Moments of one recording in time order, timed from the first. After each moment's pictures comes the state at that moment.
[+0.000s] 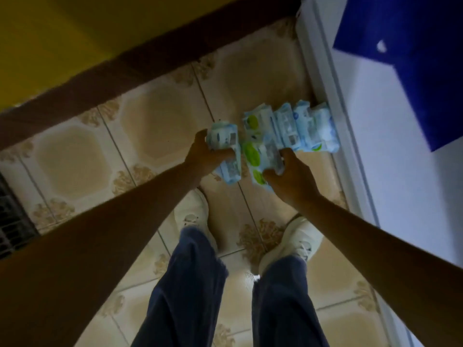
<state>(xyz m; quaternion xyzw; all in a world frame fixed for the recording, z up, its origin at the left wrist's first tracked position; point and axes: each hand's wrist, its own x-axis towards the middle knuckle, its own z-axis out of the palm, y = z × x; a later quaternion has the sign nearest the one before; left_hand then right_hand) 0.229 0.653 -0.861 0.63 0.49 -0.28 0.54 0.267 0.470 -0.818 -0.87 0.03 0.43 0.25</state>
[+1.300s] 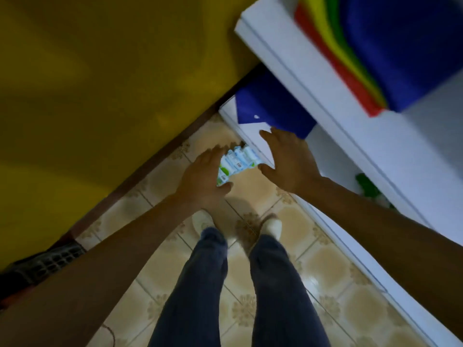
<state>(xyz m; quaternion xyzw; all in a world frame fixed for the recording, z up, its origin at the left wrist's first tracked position) 0.230 0.634 -0.427 0.91 -0.05 -0.23 0.34 0.270 0.426 -0.389 -0.96 -0.15 0.20 0.08</state>
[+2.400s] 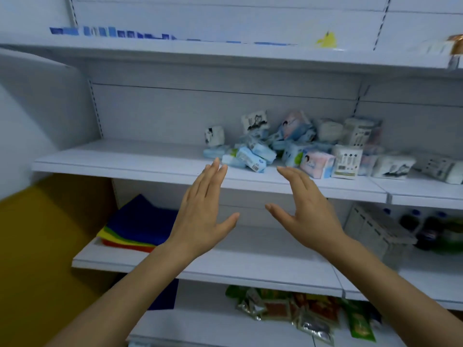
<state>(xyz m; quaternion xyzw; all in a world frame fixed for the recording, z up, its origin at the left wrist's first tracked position) -0.049 0.346 0.033 0.76 -0.52 0.22 0.32 -0.198 0.180 0.059 -0.93 0.14 -0.35 0.06</state>
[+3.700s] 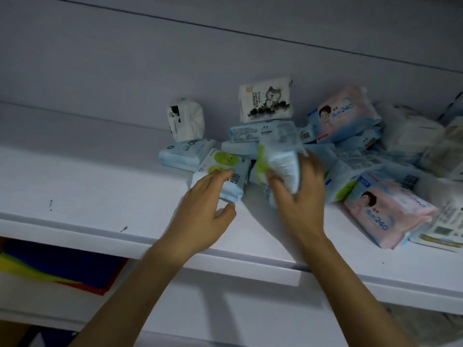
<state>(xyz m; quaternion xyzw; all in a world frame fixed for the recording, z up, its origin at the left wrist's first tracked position) 0.187 0.080 -0.026 0.76 -0.48 0.04 0.43 0.080 -0.076 0.001 -0.81 0.20 -0.48 0.26</state>
